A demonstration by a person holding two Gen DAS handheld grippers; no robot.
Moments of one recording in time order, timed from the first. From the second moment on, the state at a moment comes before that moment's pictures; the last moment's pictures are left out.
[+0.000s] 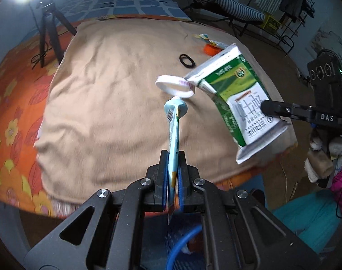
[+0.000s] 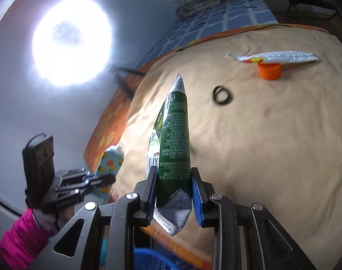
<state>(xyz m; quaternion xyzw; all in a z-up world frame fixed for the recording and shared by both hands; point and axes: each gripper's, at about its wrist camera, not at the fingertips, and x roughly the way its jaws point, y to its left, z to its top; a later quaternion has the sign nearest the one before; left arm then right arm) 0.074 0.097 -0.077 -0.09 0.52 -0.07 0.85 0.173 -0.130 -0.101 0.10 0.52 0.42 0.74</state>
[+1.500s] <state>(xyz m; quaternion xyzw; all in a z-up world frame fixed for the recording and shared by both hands) -0.088 0.011 -0.165 -0.06 0.63 -0.14 0.76 -0.046 -0.116 -0.203 -0.11 0.63 0.48 0.60</state>
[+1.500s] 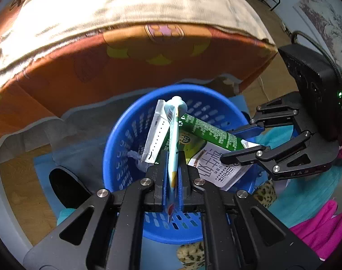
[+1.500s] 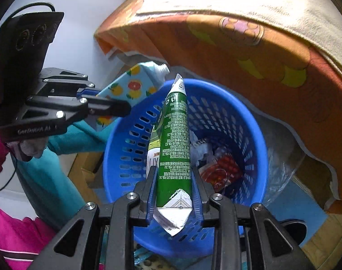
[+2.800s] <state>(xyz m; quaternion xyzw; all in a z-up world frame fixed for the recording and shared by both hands) -0.095 -0.013 -0.216 -0.05 0.69 -0.16 0.70 -0.033 -0.112 -0.217 -0.11 0.63 0.43 0.64</state>
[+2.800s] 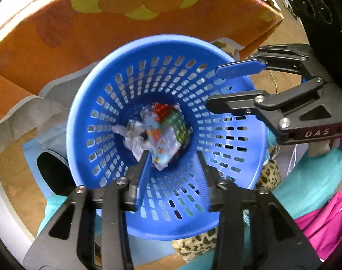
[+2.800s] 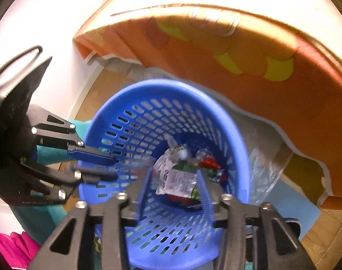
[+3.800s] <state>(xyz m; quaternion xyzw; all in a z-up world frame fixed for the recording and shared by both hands) -0.008 0.050 -0.133 -0.05 0.58 -0.08 0.81 0.023 -0.136 -0.124 -0.09 0.50 0.37 0.78</state>
